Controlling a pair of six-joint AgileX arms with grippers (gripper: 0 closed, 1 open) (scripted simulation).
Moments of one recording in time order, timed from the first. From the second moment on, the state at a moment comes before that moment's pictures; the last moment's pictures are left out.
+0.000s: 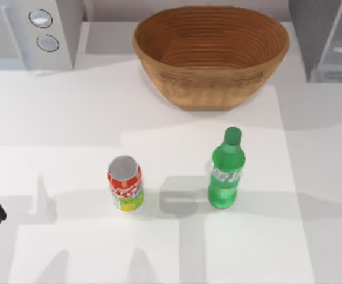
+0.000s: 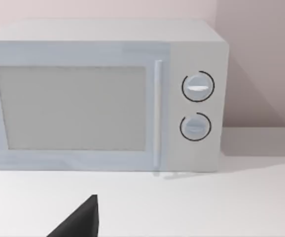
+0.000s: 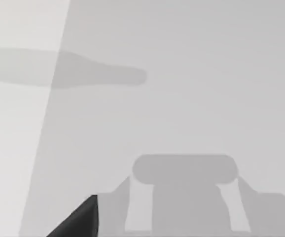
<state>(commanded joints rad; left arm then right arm) 0.00 0.00 0.00 0.00 0.00 0.00 0.01 -0.23 0.66 -1.47 0.00 -0.01</state>
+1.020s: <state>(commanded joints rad) 0.00 0.00 0.00 0.00 0.00 0.00 -1.17 1.09 1.14 -1.56 -0.62 -1.33</state>
